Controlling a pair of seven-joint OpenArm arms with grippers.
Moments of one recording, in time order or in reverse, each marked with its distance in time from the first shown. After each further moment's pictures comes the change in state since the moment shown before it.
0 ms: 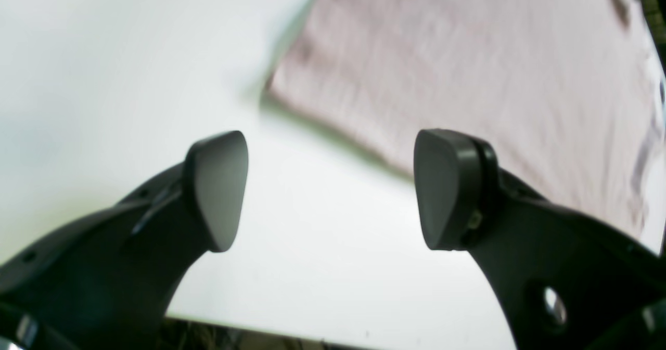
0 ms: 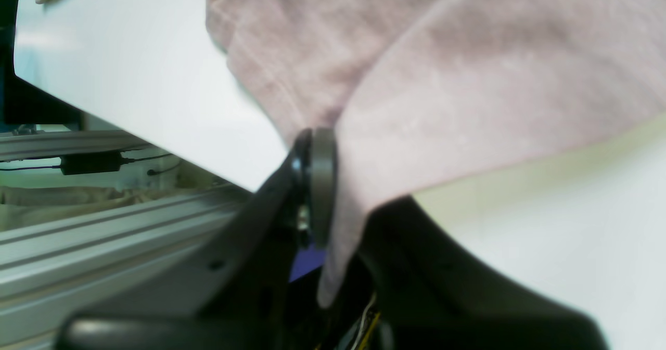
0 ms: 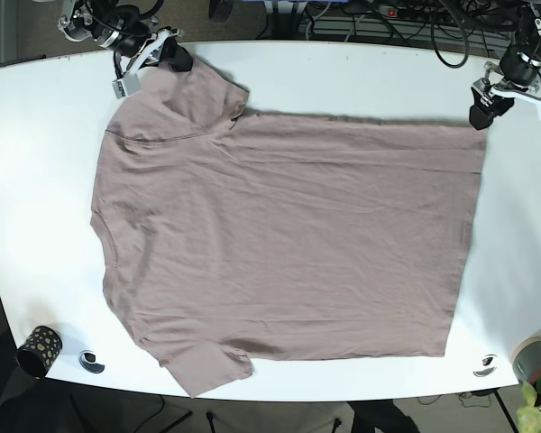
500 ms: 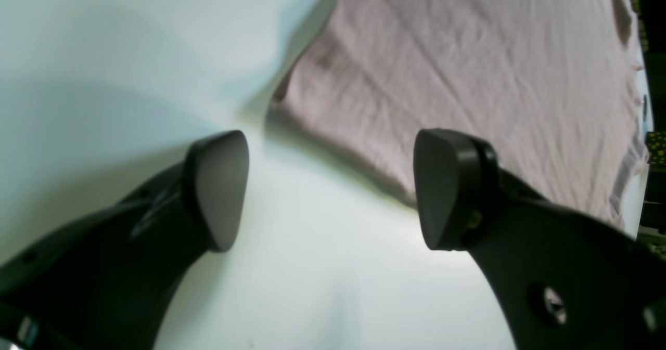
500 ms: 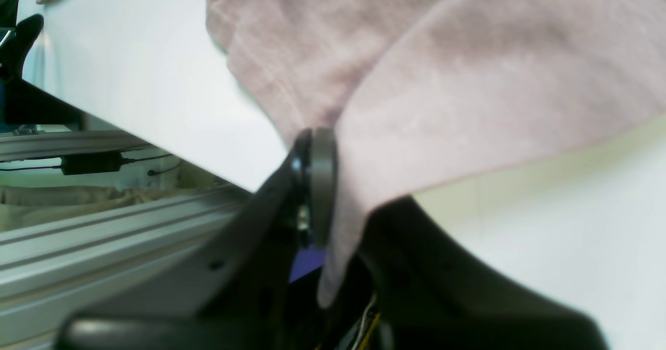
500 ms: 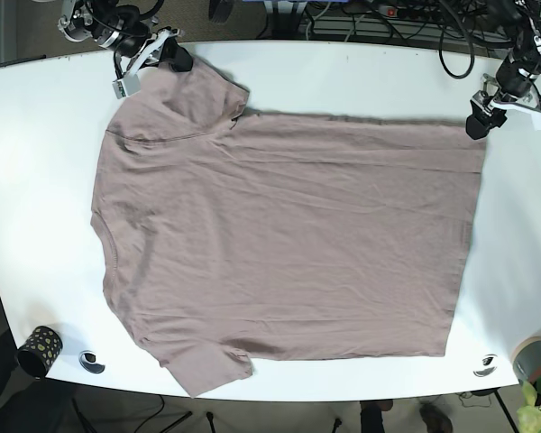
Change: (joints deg) left arm -5.9 -1.9 0.1 -11.5 -0.3 -1.4 -0.6; right arm 0.0 0.0 0.0 0.0 0.0 0.0 0.0
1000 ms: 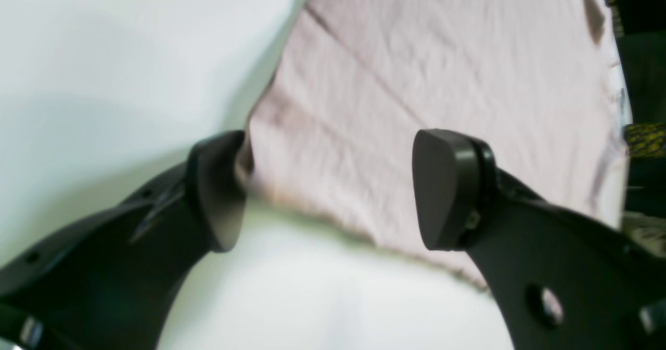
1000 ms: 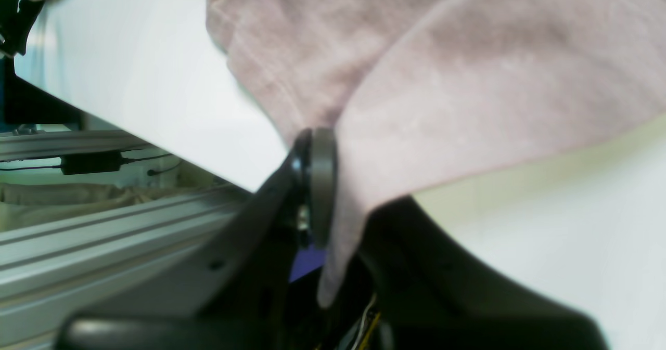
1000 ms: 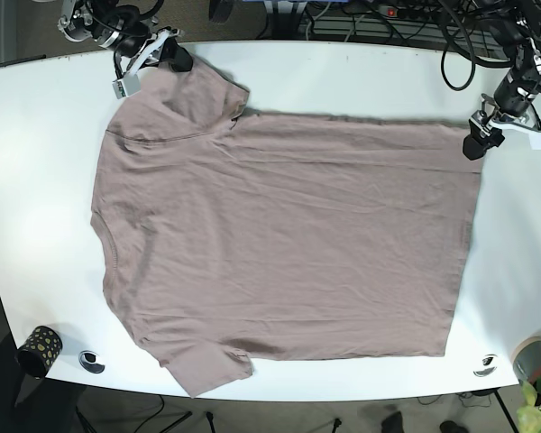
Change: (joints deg) left arm -6.5 -1.4 3.1 -6.2 -0.2 -0.6 -1.2; right arm 0.0 0.0 0.0 0.0 0.0 0.0 0.0
